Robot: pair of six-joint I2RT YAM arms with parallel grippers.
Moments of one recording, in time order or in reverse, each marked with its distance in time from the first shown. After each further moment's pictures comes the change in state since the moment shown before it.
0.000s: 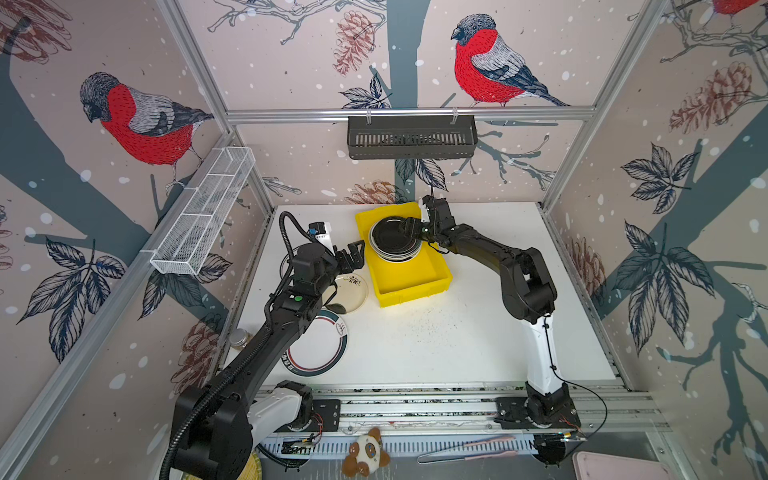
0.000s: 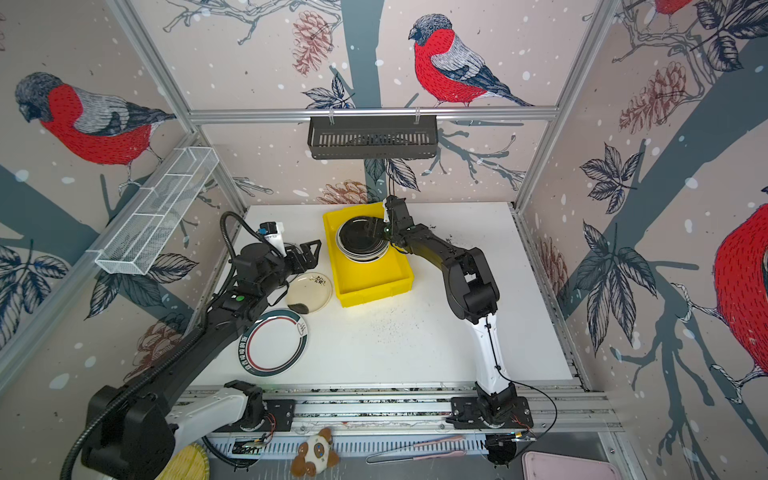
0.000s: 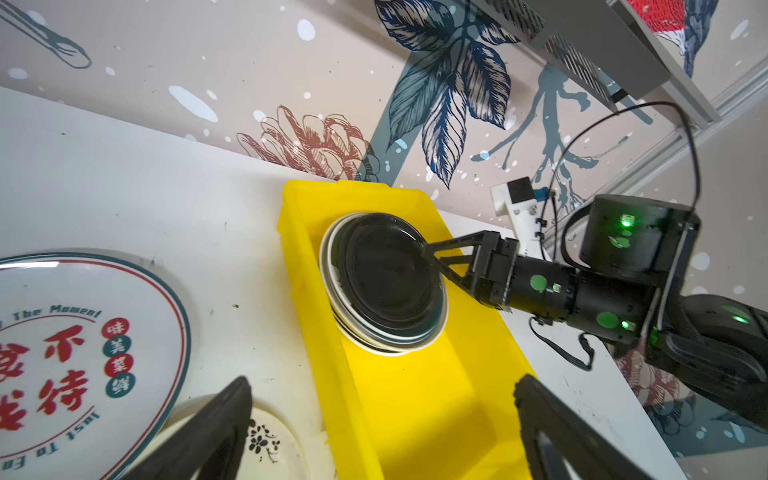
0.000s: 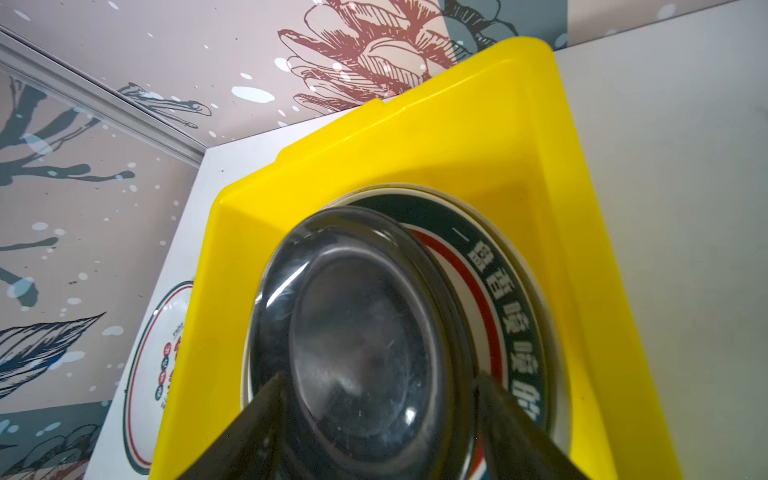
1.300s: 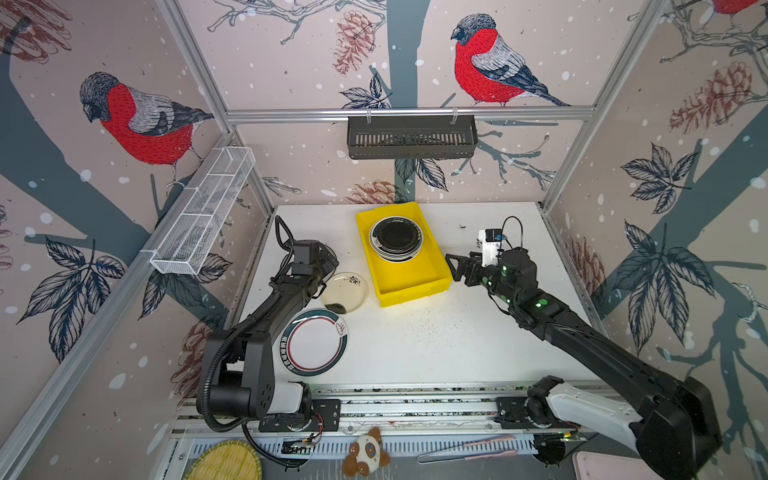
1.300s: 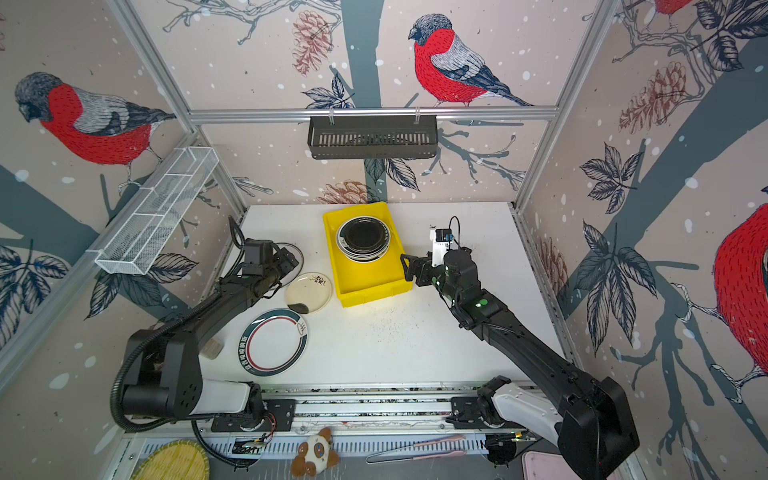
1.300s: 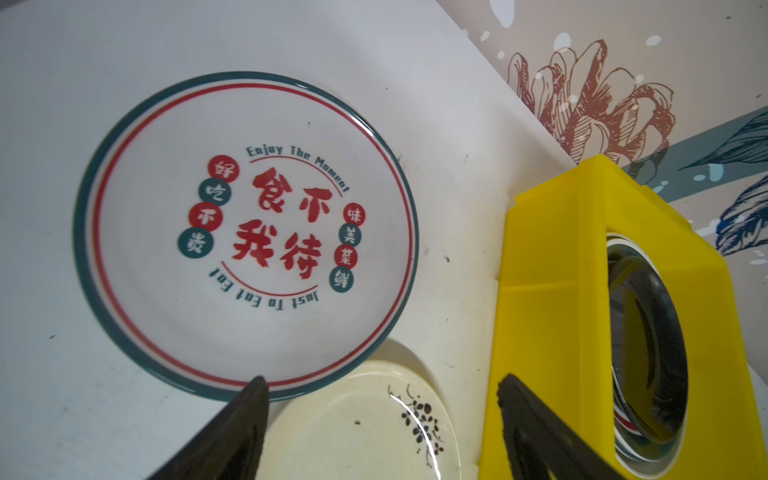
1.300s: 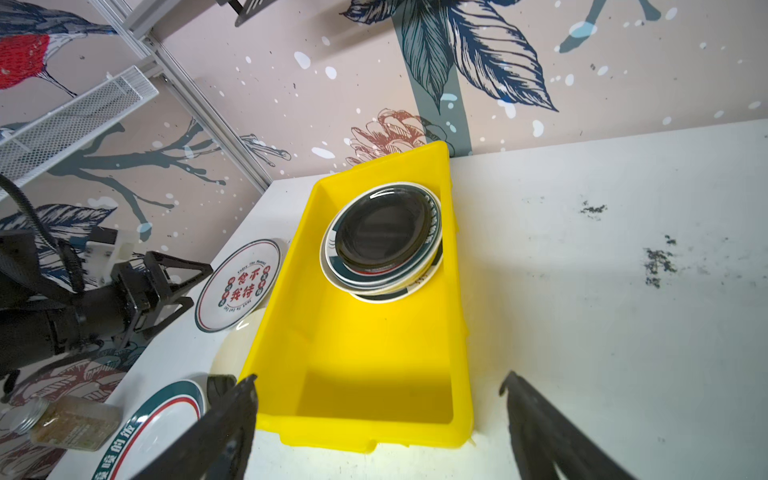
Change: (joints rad) left arm 0.190 0.277 0.068 -0.241 -0.215 -0.296; right arm 0.010 -1.142 -1.021 0.176 0.130 -0.114
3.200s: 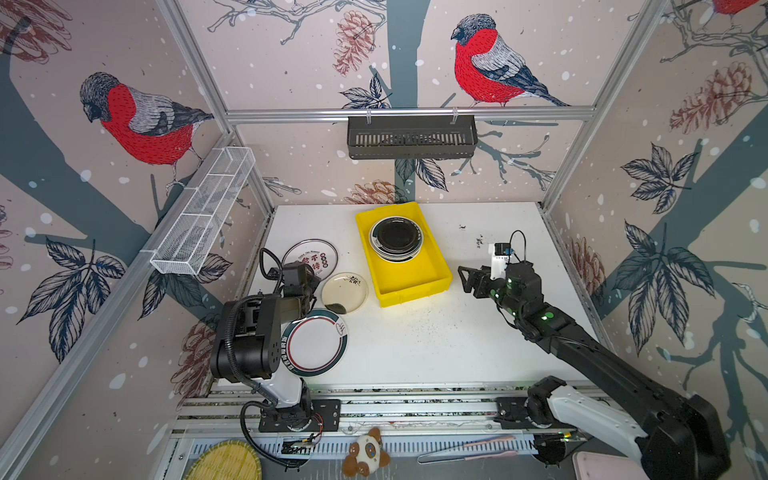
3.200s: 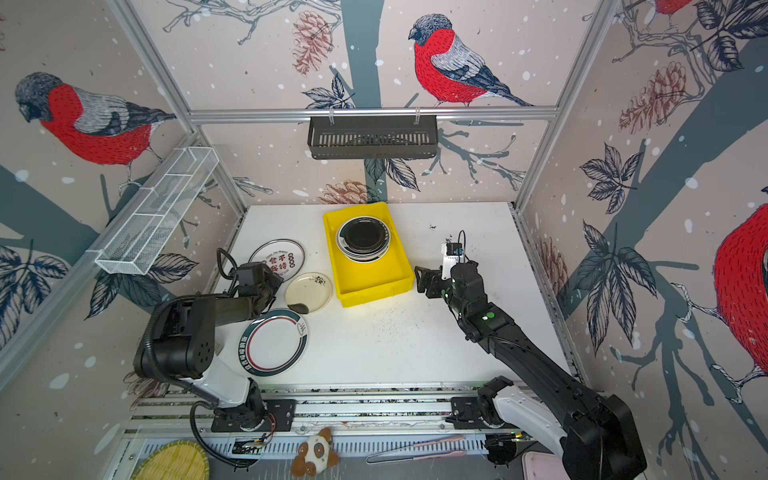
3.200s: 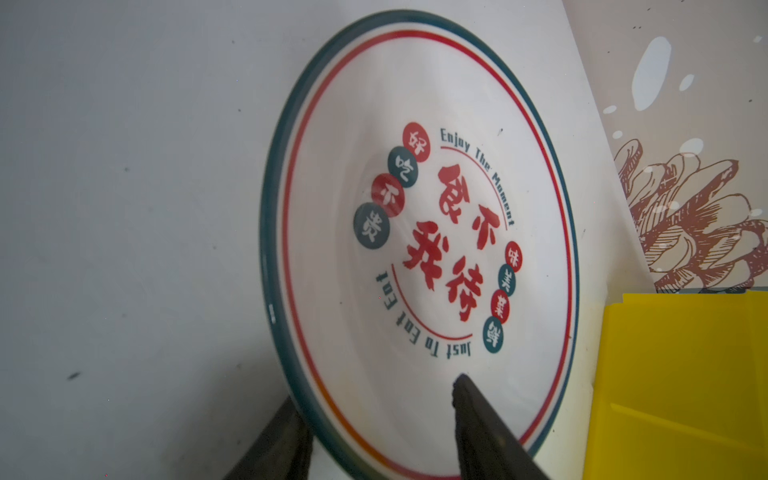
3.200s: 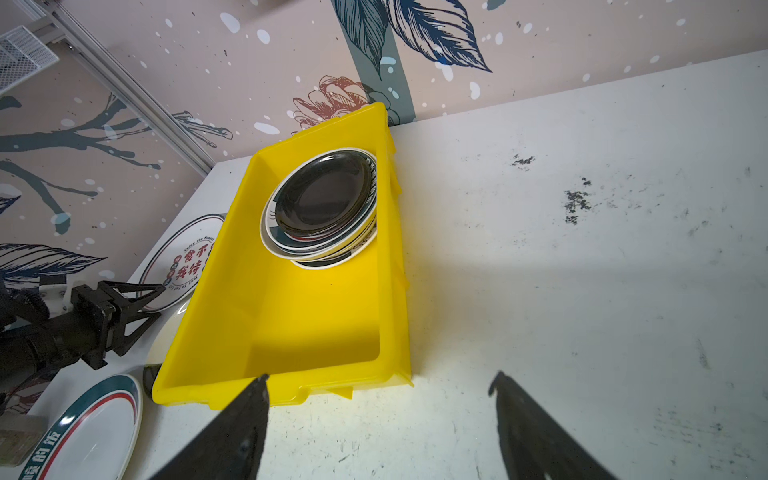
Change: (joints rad) left arm 0.172 0.243 -0.228 0.478 0.076 -0.202; right arm -0.044 -0.076 -0.110 -0.045 0.062 -0.003
